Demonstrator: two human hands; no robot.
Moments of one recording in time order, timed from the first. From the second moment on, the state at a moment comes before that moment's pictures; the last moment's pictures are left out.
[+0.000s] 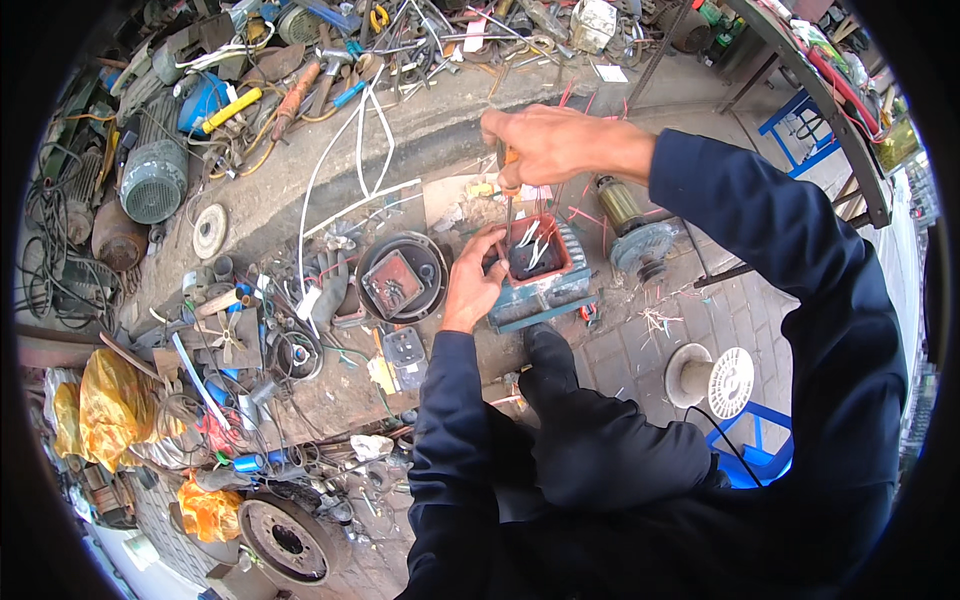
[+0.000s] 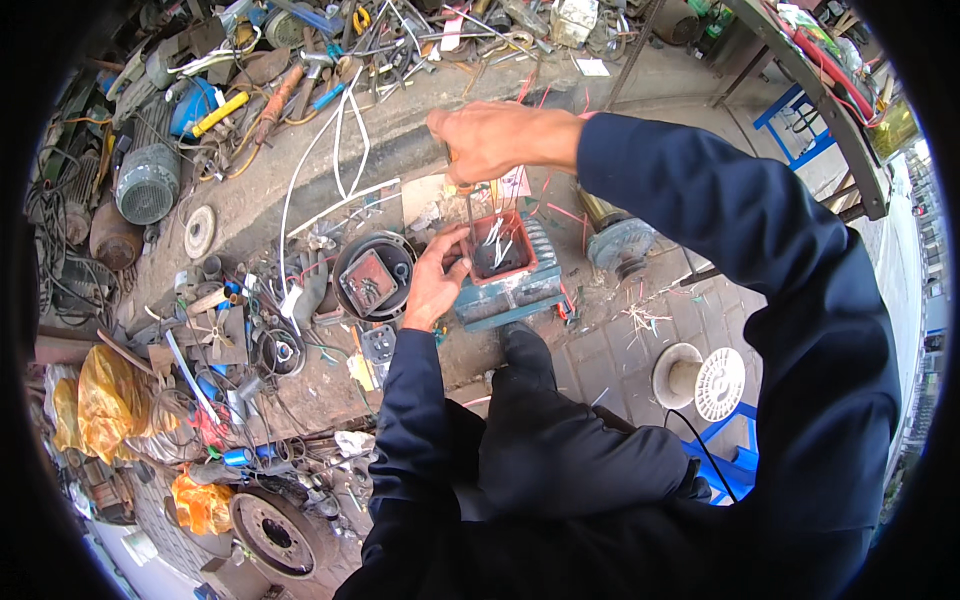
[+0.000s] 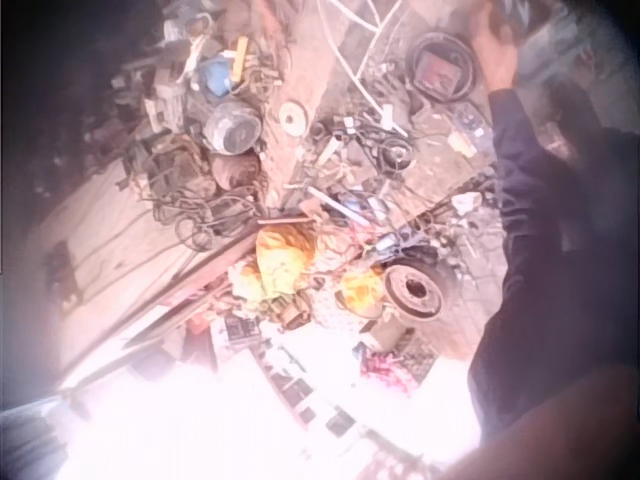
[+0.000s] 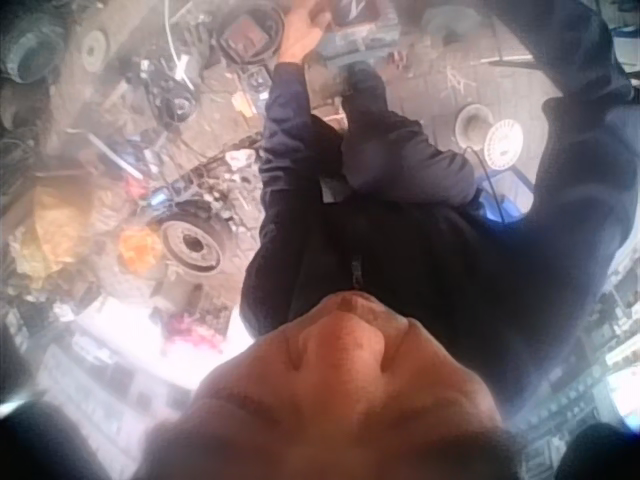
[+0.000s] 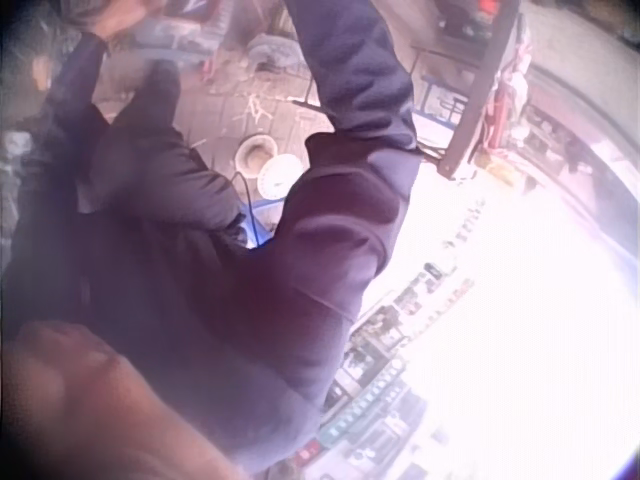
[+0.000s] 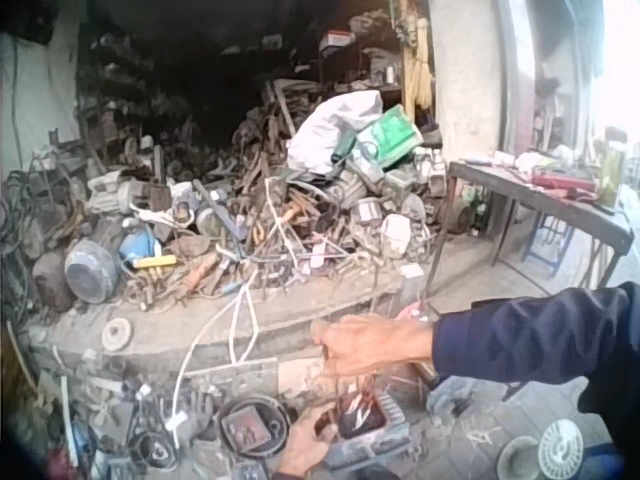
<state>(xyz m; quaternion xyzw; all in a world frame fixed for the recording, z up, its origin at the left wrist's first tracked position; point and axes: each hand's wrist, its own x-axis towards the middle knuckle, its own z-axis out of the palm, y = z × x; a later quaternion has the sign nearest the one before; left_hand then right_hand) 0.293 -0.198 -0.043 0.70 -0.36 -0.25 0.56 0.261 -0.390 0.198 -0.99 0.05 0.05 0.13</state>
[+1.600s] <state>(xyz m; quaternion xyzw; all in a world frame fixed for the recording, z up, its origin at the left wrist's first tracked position) 0.275 -0.204 0.011 0.74 -0.38 -0.23 0.51 0.220 -0.379 0.189 -0.98 -0.09 0.00 0.15</state>
